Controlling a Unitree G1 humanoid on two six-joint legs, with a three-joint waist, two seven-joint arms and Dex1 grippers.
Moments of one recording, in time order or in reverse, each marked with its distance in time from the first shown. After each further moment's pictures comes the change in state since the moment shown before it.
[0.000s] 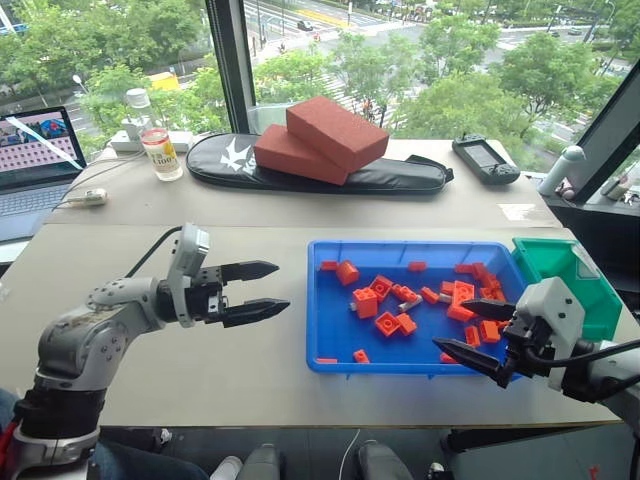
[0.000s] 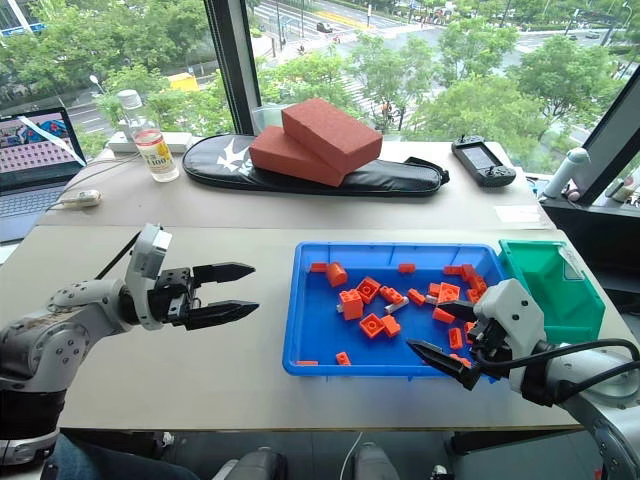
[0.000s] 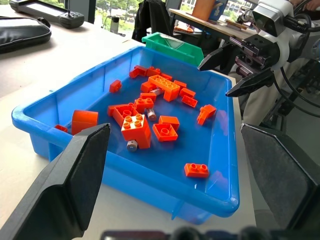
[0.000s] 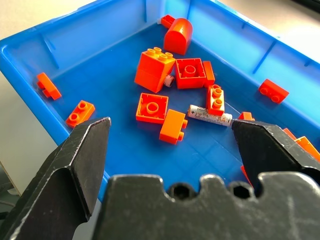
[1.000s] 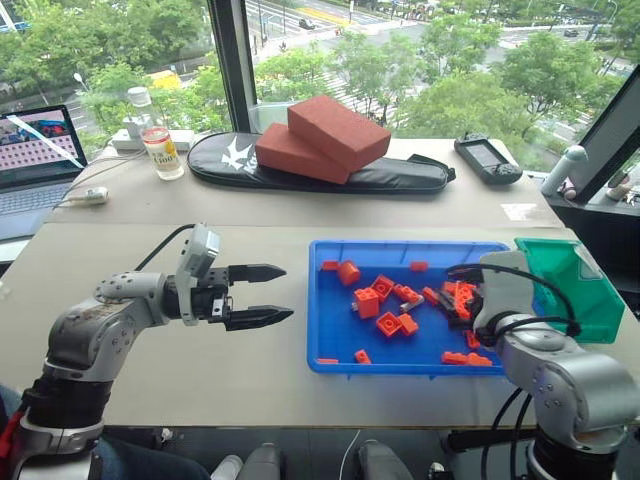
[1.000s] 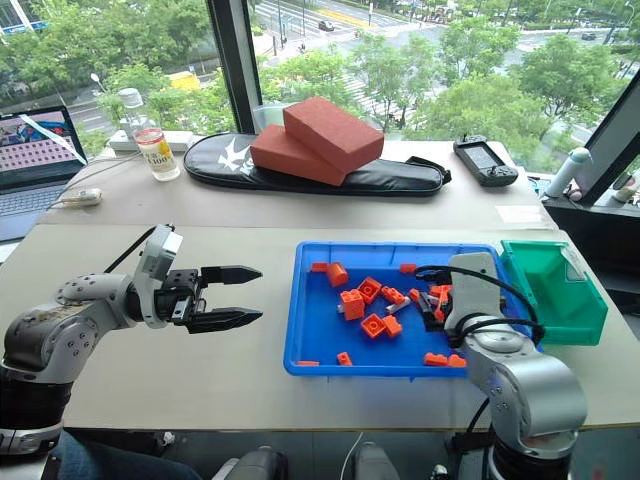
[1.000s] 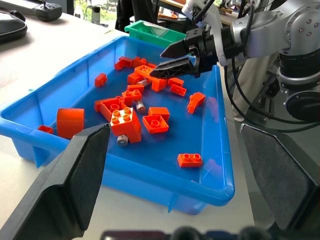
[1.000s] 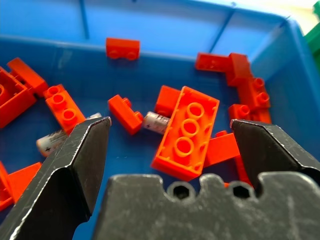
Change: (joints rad) left arm -0.054 0.008 -0.057 0.031 0.061 -0.037 -0.088; right arm -0.438 0.547 0.239 -0.038 -0.386 0.823 -0.925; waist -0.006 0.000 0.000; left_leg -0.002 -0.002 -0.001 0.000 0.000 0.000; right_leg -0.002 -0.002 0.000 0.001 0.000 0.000
